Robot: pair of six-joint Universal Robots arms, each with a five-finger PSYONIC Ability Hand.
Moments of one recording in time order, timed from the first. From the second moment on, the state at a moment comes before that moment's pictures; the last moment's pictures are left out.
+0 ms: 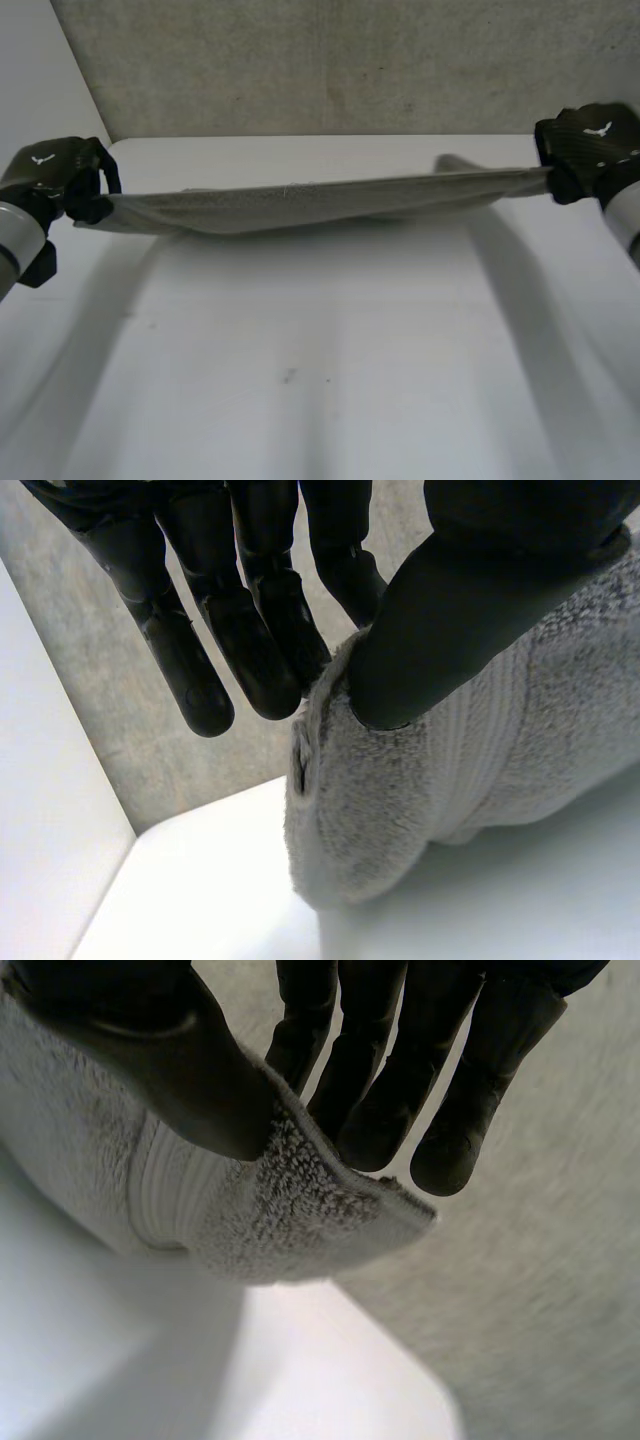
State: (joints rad) left arm 4.68 -1.67 -1.68 3.28 -1.33 3.21; right arm 1.71 -1.43 1.59 -0.15 1.37 2.67; left_hand 1.20 1.22 1.22 1.22 1.03; right_hand 1.34 1.34 1.34 1.34 1.17
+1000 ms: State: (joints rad) left arm 4.52 -2.18 -1.33 3.27 -1.37 3.48; right arm 1.76 -0.94 1.13 0.25 1.42 2.27; left_hand 1.21 1.22 1.22 1.22 1.04; right_hand 1.34 1.34 1.34 1.34 1.17
